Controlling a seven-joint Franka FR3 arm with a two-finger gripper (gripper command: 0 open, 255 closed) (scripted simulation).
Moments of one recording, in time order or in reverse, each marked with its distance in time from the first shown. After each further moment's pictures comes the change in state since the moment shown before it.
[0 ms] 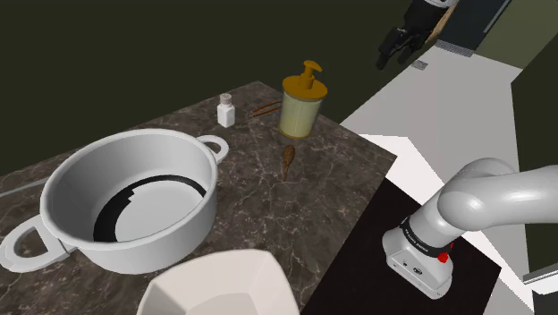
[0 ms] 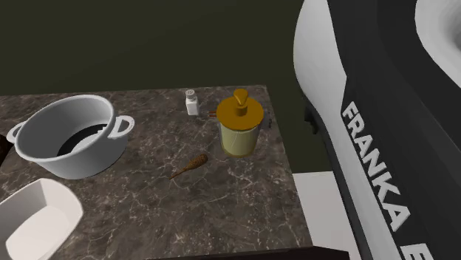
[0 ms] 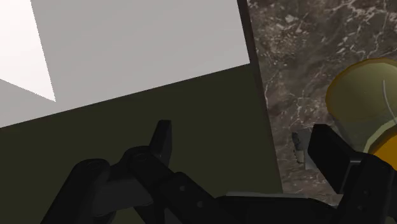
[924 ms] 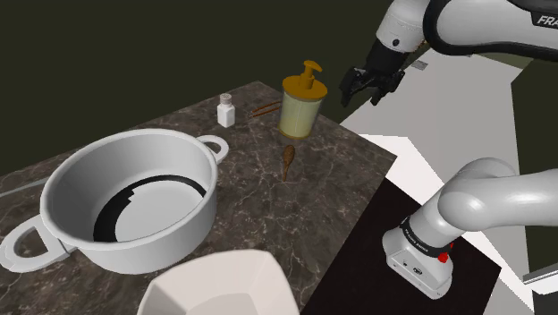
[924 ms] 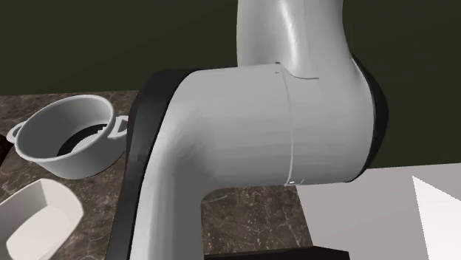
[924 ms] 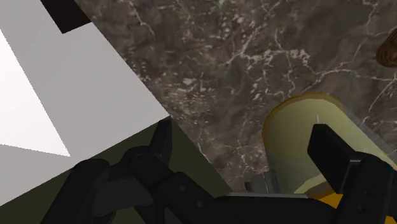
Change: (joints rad) arm 0.012 -0.066 0.289 -0.187 0.187 0.075 0.471
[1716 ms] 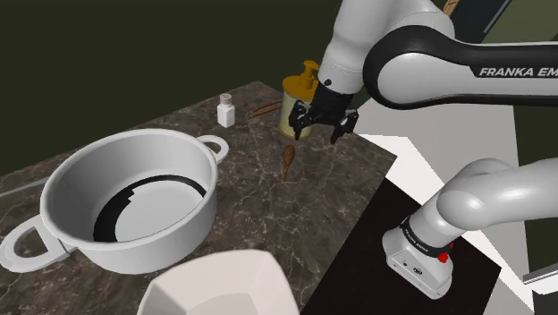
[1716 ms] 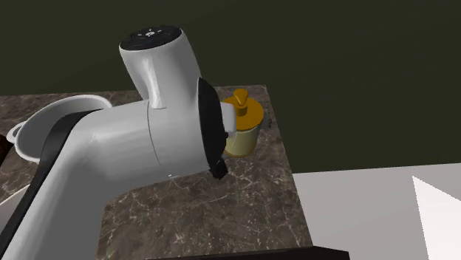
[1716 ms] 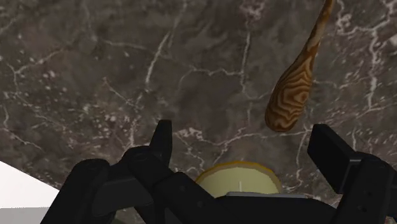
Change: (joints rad) arm -0.029 0.183 0.340 0.040 0.170 0.143 0.490
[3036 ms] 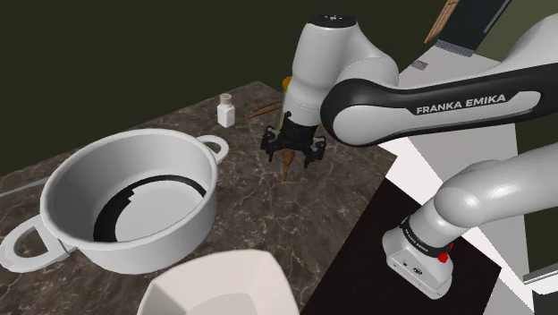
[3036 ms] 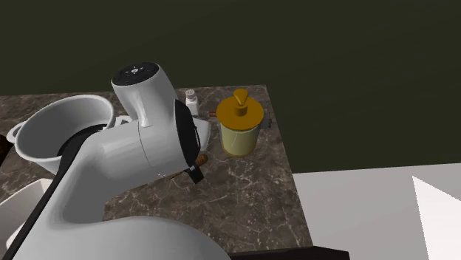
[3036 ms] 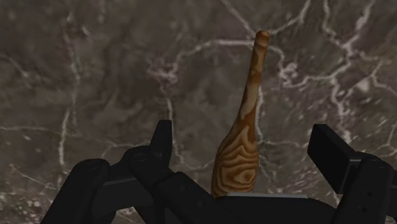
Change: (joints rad) arm -0.082 0.202 0.210 0.018 0.000 0.192 0.240
